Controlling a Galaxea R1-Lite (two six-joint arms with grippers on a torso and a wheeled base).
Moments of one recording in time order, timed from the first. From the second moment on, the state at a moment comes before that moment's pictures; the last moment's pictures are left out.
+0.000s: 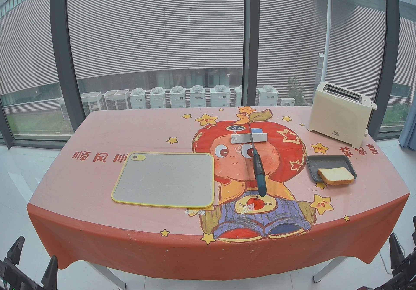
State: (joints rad) left arm -0.01 0.04 -0.02 0.00 -0.03 0.01; right arm 0.01 0.05 -0.03 -0.01 0.02 0.02
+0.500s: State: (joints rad) left arm -0.01 0.04 -0.02 0.00 -0.03 0.01; right arm 0.04 0.19 -0.09 -0.01 0.03 0.23
